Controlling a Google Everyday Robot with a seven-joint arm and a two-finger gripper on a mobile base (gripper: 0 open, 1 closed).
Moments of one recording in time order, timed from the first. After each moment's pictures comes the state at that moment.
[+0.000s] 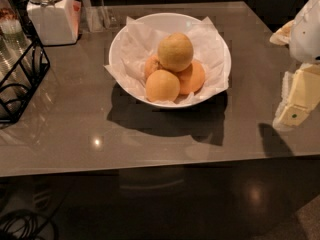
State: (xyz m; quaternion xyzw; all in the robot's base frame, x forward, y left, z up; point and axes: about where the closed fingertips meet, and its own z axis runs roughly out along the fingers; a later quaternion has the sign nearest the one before) arm 0.438 -0.217 0.976 -0.60 0.78 -0.03 0.16
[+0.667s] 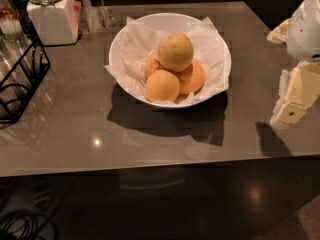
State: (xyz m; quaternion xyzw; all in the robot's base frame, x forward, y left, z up) arm 0.442 -0.213 0.978 -0.61 0.78 -0.03 0.16
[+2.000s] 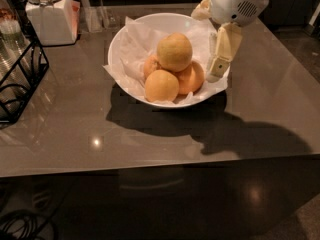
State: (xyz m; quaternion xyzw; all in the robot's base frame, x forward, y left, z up) arm 0.550 -0.099 0.981 -0.71 0.67 0.08 0.22
